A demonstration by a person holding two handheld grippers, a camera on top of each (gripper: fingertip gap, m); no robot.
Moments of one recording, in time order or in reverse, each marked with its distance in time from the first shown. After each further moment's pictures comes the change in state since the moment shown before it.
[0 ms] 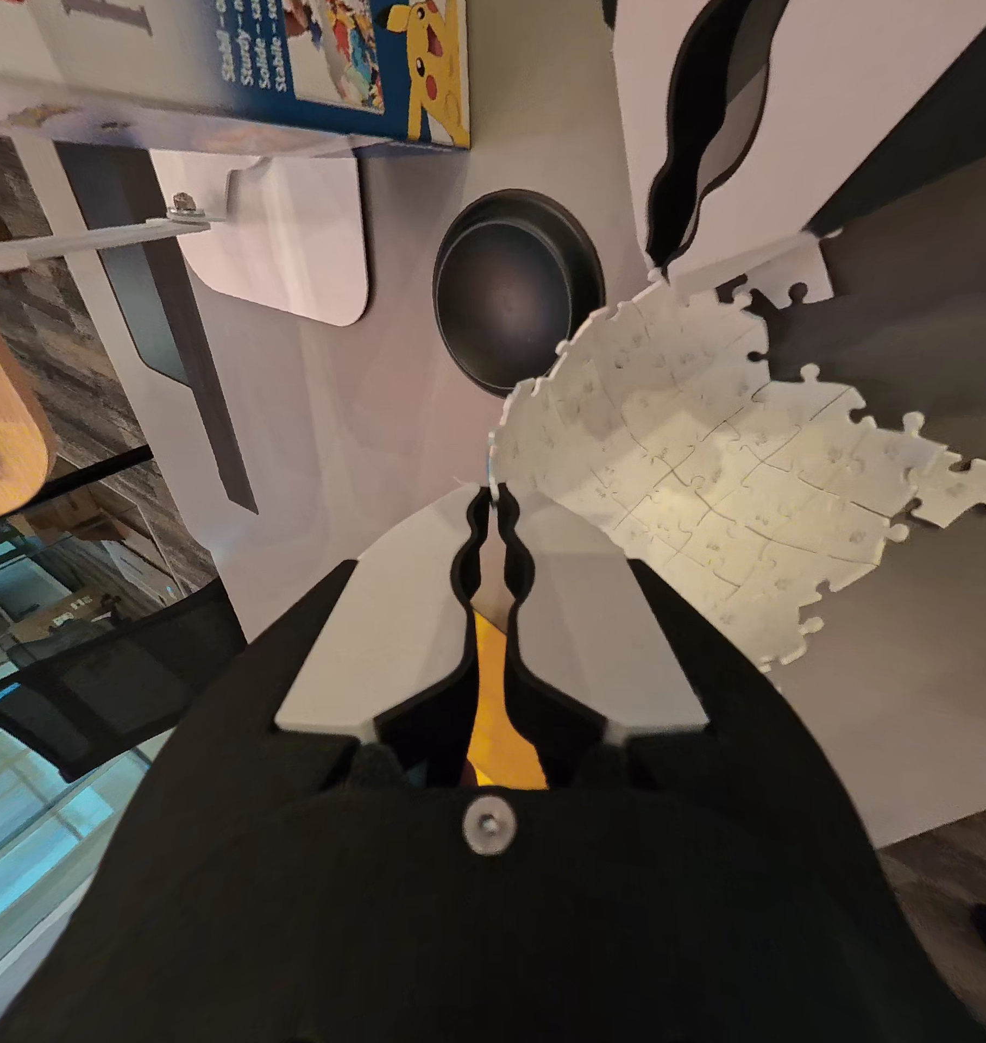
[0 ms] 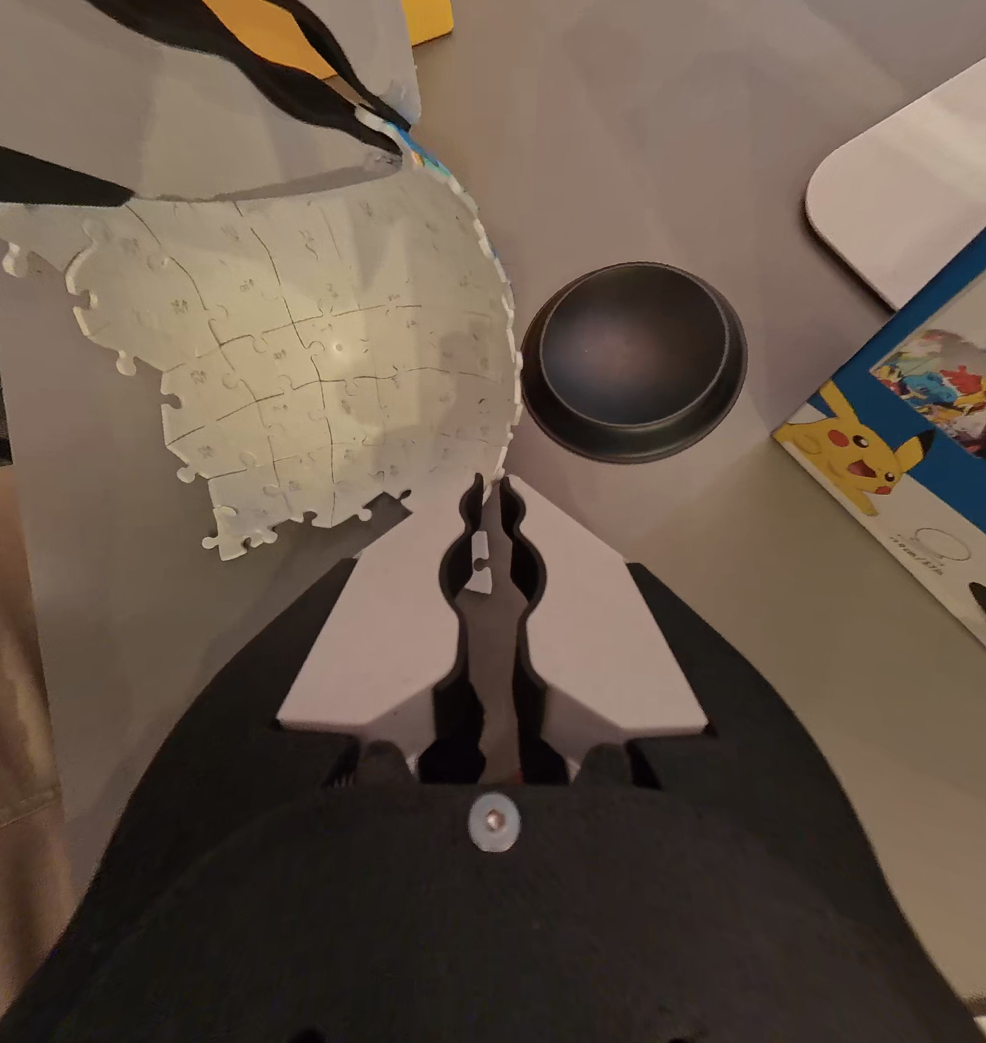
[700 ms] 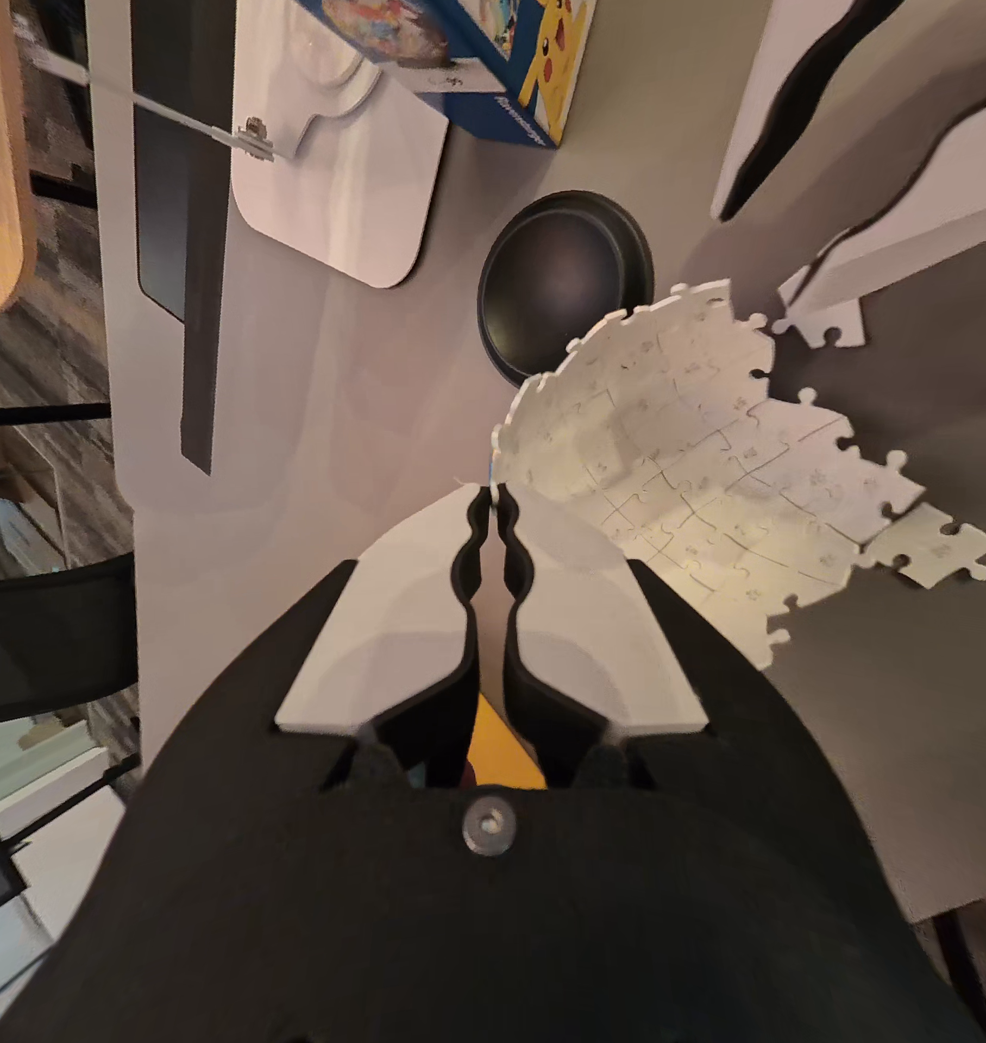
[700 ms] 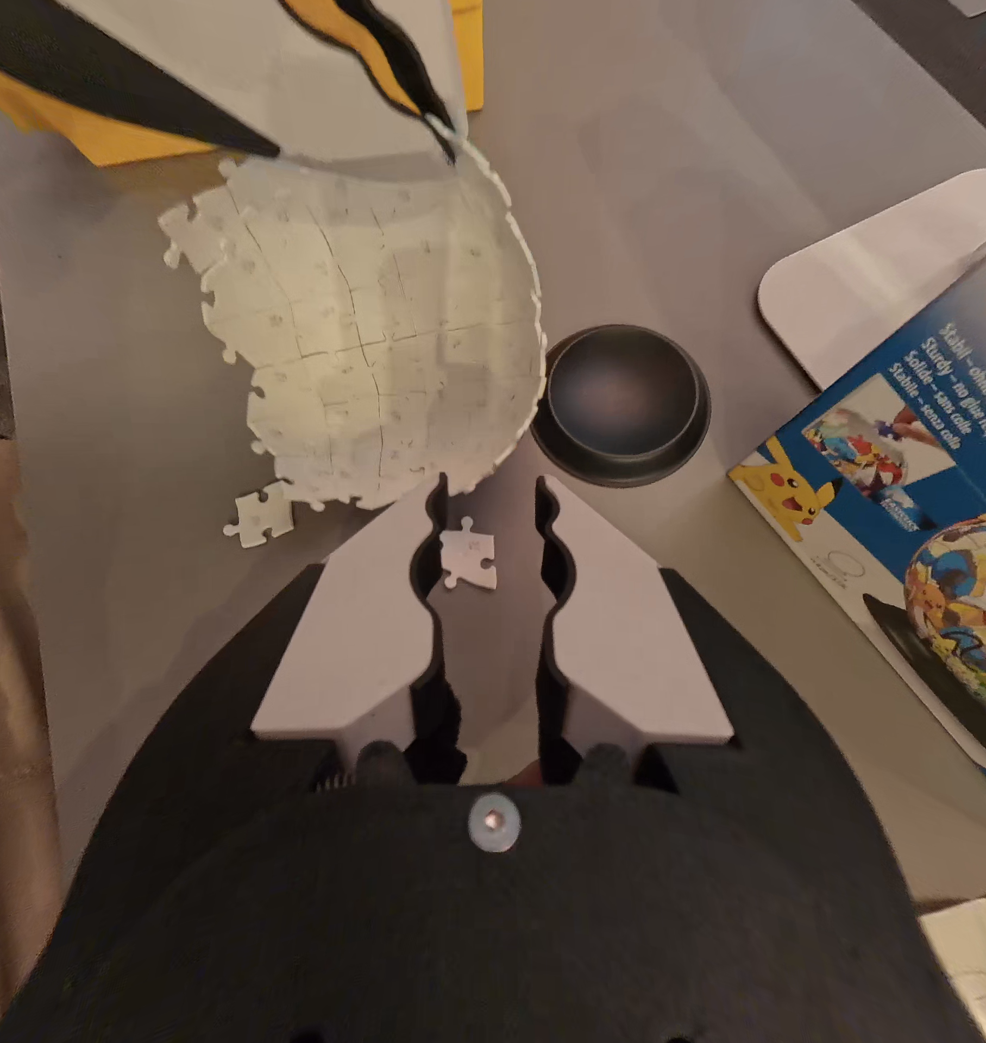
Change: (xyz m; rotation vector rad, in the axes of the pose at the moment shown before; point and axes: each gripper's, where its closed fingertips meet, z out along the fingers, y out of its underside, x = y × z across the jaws) left arm -0.005 0.024 0.000 0.155 -0.030 -0.265; right arm -0.010 -0.017 -0.025 0.048 0.062 -0.120
